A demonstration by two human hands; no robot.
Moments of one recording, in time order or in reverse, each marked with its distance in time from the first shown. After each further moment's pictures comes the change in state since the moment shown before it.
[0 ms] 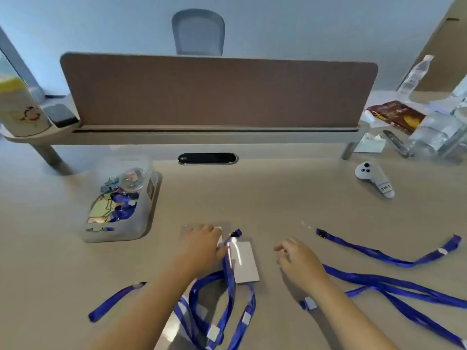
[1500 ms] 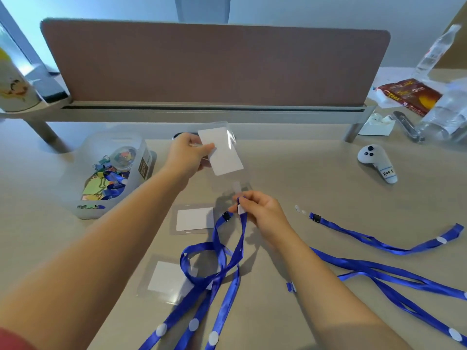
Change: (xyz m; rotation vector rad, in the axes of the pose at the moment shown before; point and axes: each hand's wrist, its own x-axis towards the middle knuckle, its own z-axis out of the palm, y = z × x) left_hand 0.040 0.022 -0.099 -1.113 0.475 -0.245; right_hand 0.017 -0.058 -0.027 1.015 -0.105 -0.034
